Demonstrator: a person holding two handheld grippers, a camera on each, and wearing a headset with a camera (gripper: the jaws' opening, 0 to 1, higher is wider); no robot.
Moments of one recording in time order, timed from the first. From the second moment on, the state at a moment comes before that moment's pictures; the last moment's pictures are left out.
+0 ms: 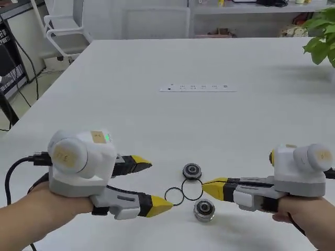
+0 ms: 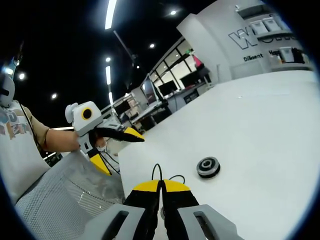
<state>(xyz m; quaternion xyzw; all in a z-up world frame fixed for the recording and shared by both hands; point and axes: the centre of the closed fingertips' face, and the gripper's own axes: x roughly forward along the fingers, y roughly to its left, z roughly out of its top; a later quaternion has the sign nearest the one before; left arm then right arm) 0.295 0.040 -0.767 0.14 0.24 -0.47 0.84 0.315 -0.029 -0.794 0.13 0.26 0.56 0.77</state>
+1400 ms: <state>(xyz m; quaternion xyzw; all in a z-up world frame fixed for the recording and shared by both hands) 0.298 0.086 -0.755 0.13 0.24 -0.42 0.86 0.330 0.012 -0.830 0.08 0.33 0.58 0.74</state>
